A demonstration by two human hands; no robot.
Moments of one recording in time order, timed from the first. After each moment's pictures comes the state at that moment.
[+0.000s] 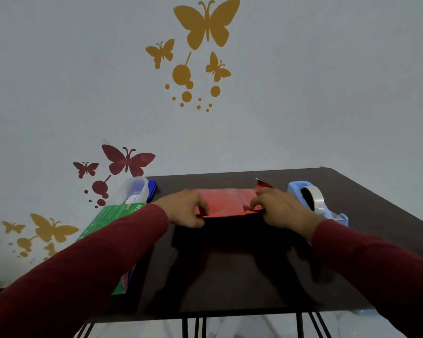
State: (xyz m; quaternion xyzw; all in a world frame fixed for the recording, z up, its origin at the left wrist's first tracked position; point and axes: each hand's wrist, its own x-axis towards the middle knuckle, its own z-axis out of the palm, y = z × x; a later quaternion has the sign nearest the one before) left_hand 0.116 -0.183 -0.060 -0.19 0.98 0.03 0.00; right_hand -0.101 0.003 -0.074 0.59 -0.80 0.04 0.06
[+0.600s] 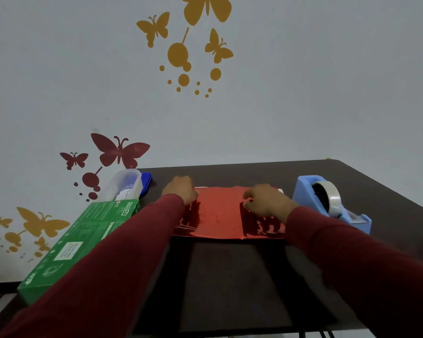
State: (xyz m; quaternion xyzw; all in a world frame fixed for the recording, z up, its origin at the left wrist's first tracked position) left_hand 0.054 -0.260 -0.101 -0.44 0.89 0.08 -0.11; right_hand -0.118 -0.074 -0.096 0.52 -0.85 0.05 -0.04
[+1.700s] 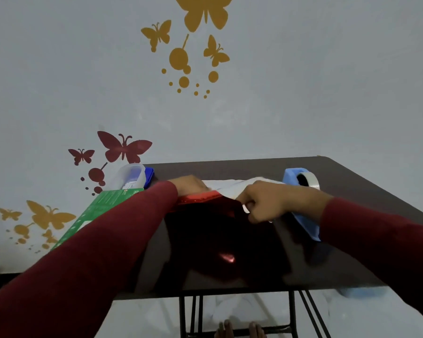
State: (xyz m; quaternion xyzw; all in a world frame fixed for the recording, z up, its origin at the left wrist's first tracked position) left_hand 0.084 -0.186 -0.061 -0.33 0.93 0.15 0.06; right_hand -0.046 0.029 -0.032 0.67 -0.73 0.03 -0.12
